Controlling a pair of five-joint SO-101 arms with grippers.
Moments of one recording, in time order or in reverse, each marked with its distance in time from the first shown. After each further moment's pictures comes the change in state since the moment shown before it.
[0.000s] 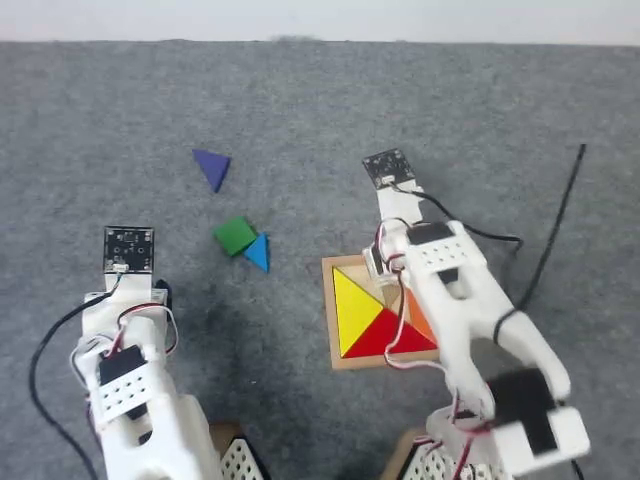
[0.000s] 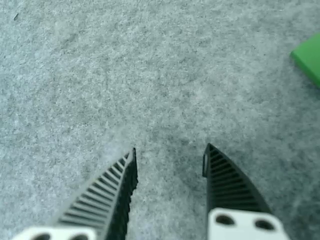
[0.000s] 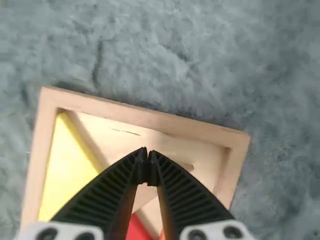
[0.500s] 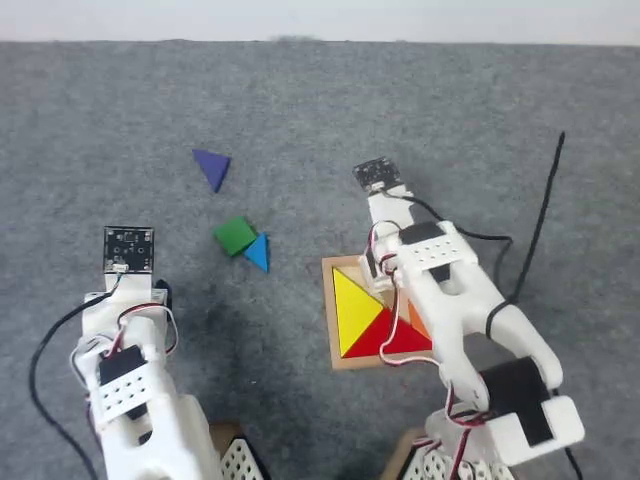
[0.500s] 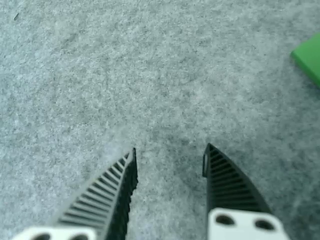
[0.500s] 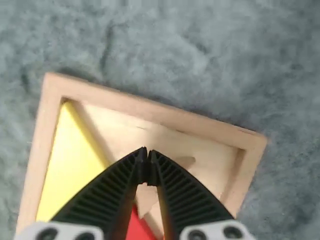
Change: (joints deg) left arm 0.0 0.0 0.0 0.0 0.0; right arm -2.3 1.5 0.9 -0.4 2.4
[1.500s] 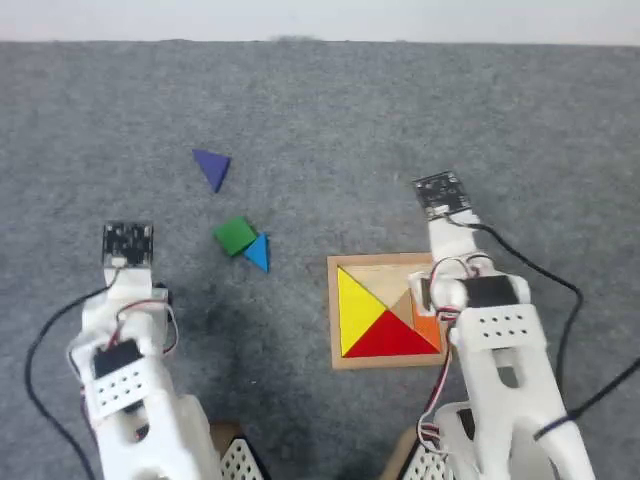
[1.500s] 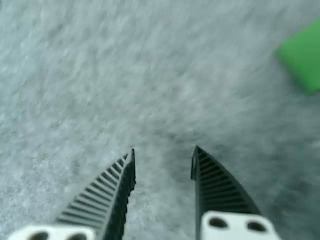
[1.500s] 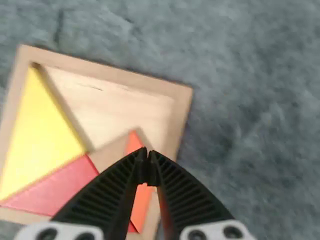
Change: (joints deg) left arm 2.8 0.0 -8.2 14.3 -0.3; right arm 14.3 -36.1 18.5 7.4 7.1
